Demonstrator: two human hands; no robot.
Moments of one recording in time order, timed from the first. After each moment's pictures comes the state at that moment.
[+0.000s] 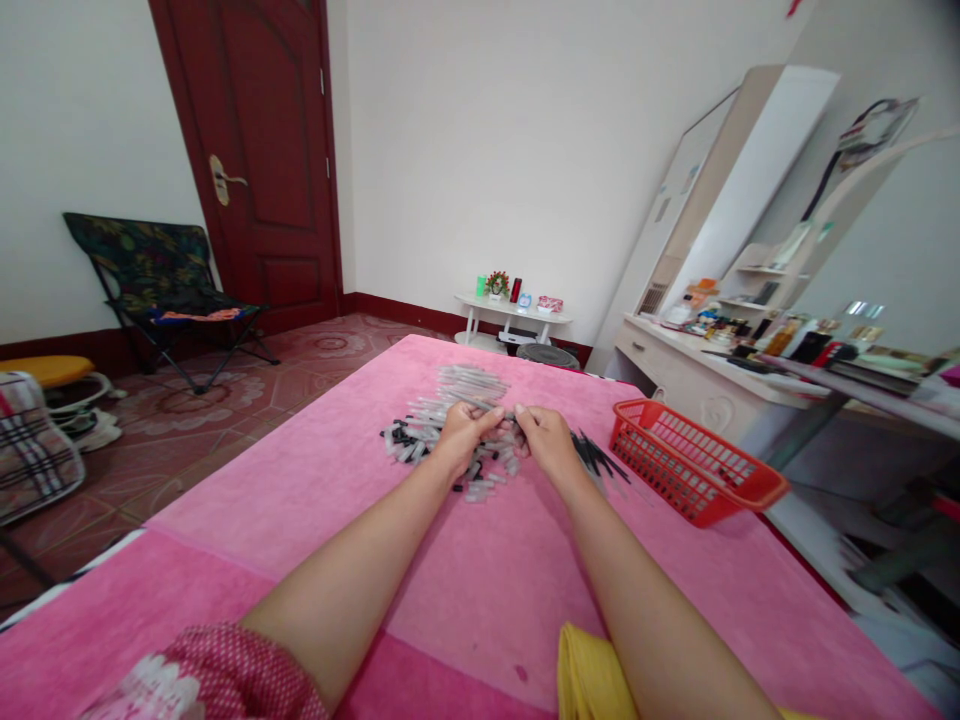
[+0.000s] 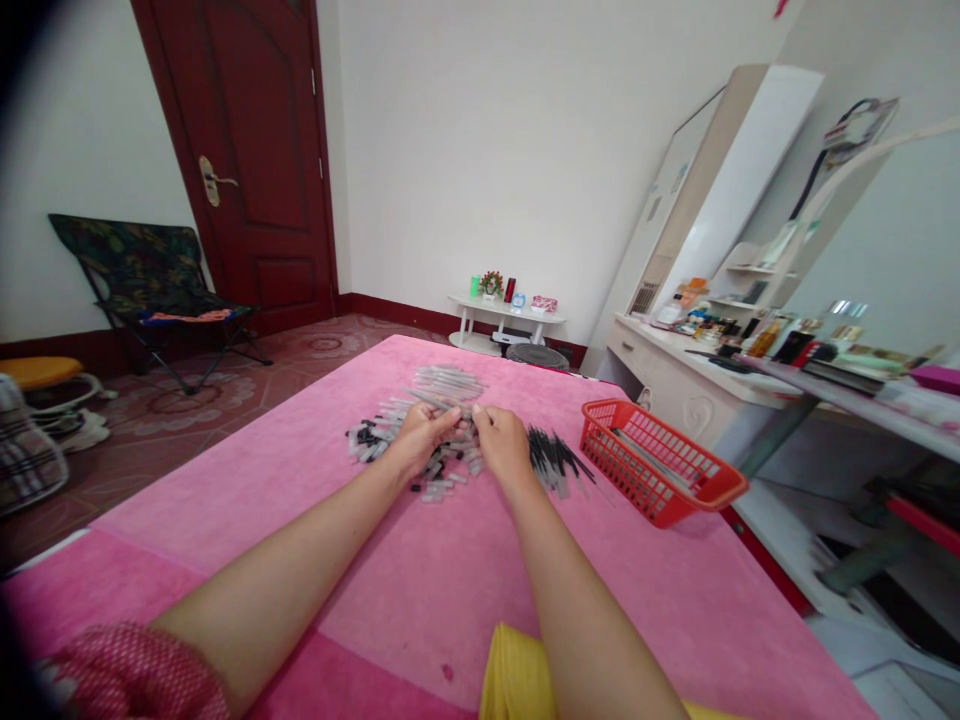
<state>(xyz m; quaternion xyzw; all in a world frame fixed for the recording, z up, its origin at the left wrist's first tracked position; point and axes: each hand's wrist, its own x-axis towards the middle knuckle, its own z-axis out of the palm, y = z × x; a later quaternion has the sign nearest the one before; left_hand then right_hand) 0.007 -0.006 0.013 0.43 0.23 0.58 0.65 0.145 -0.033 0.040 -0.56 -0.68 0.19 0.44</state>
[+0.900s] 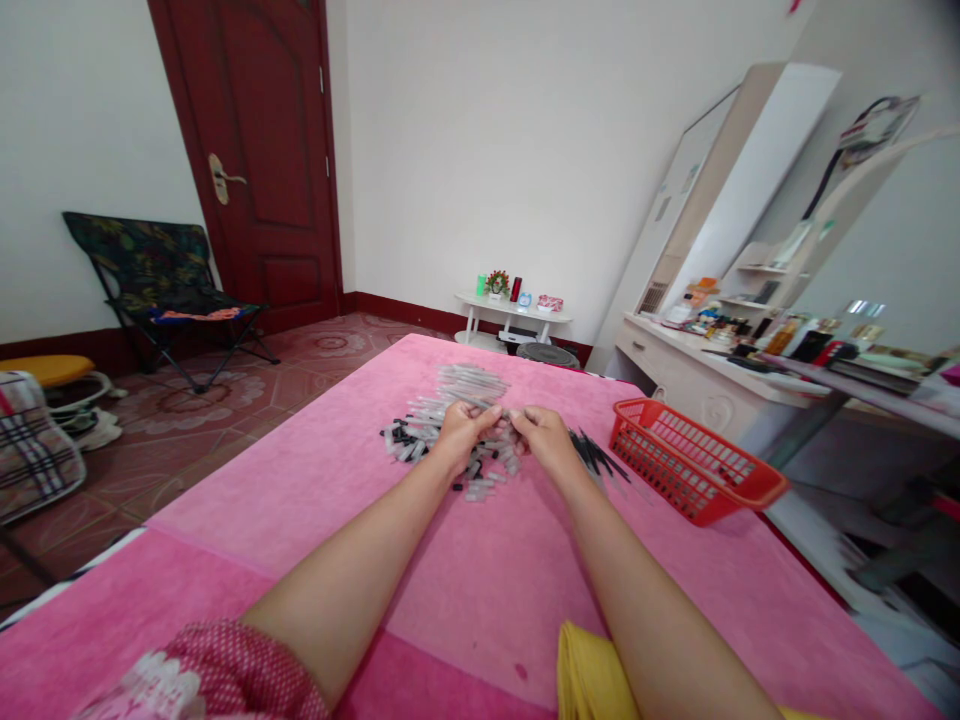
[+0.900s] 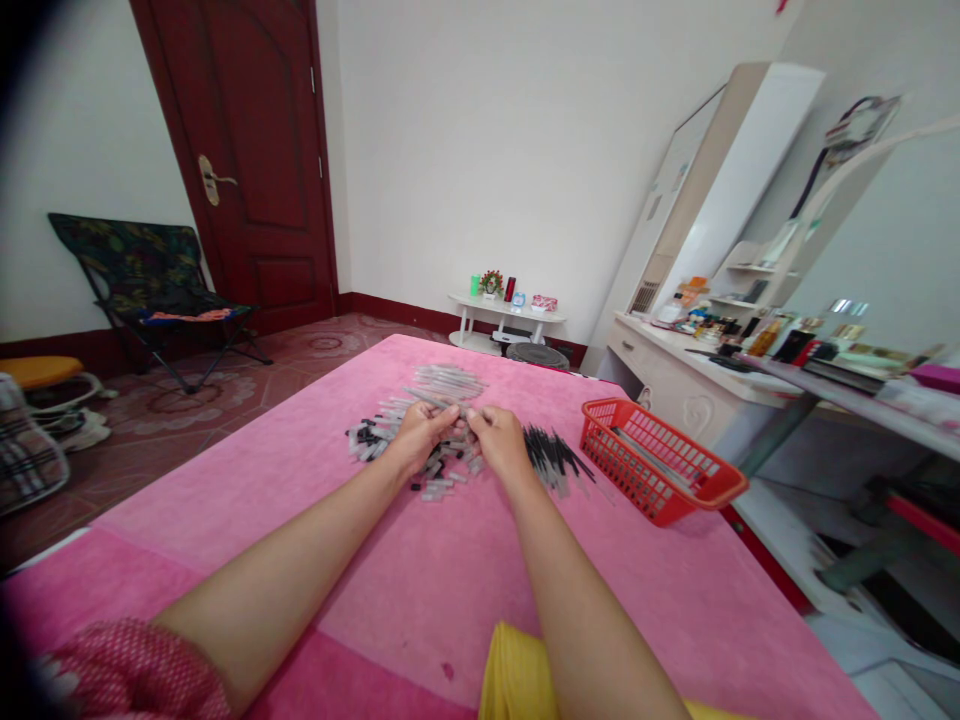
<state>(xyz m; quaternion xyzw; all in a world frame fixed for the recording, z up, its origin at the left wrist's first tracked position) 0.006 -0.006 0.013 0.44 0.24 0.58 0.64 0.144 -0.029 0.036 -0.52 -0.66 0.28 0.46</state>
